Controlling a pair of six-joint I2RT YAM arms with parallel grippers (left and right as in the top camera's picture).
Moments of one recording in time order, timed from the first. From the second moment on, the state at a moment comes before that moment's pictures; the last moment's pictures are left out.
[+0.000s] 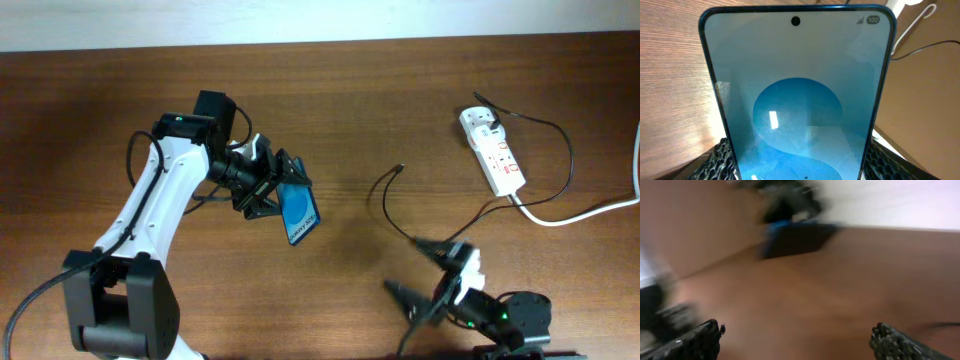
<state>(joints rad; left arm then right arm) -0.17 1.78 1.43 -1.18 0.80 -0.54 0.04 0.01 0.02 -0.10 -0.94 0.20</state>
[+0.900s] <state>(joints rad) -0.17 1.78 1.43 -1.19 0.75 -0.53 0.04 0.23 0.12 0.26 -1.21 0.75</state>
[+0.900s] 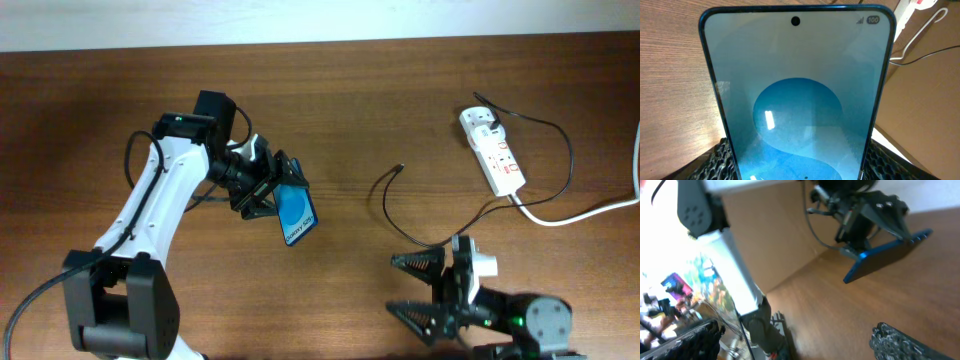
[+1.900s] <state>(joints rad) -0.17 1.78 1.43 -1.19 0.75 -0.52 0.04 1.09 0.87 -0.58 -0.72 0.26</state>
